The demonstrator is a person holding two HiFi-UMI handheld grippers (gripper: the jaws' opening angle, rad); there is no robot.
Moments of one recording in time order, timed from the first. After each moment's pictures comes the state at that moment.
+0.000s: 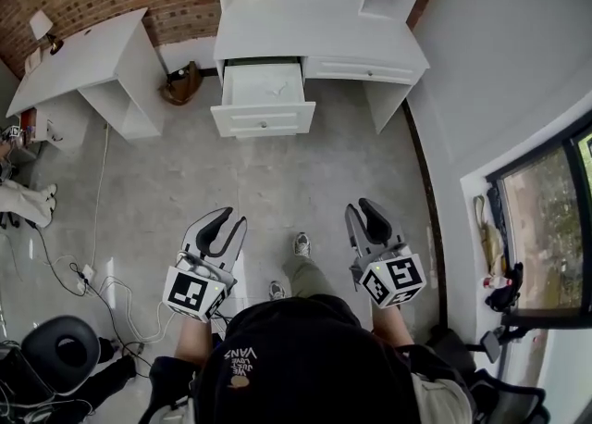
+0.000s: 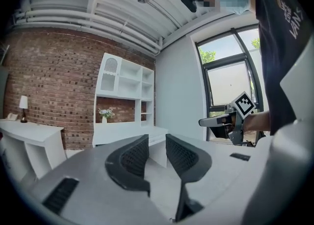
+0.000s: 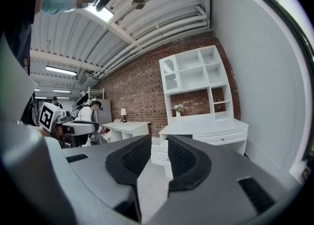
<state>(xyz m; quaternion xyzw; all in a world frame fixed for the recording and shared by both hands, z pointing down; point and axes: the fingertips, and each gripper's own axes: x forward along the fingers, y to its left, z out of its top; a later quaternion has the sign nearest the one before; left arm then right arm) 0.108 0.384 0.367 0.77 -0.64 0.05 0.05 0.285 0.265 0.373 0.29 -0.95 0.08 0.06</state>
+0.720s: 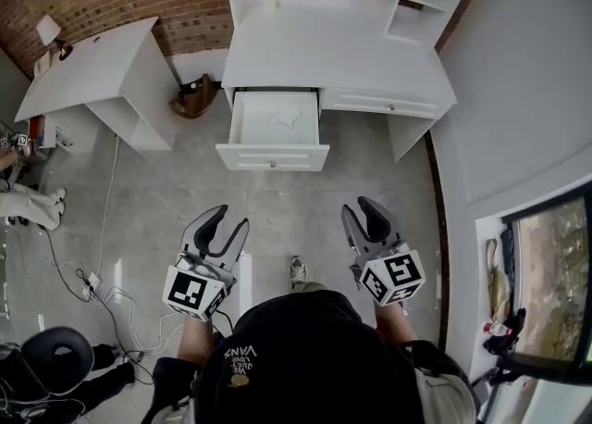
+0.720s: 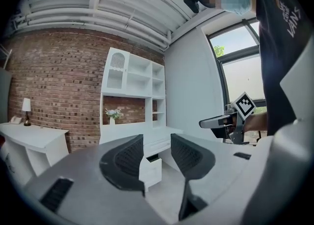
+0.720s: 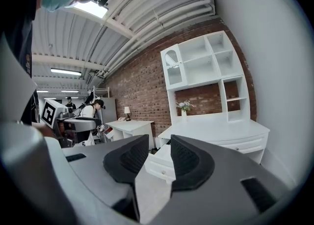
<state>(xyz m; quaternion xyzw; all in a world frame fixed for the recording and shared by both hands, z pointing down) 0.032 0.225 0.366 0.74 -0.67 0.06 0.05 0.196 0.094 0.383 0.23 -0.97 0.09 0.08</state>
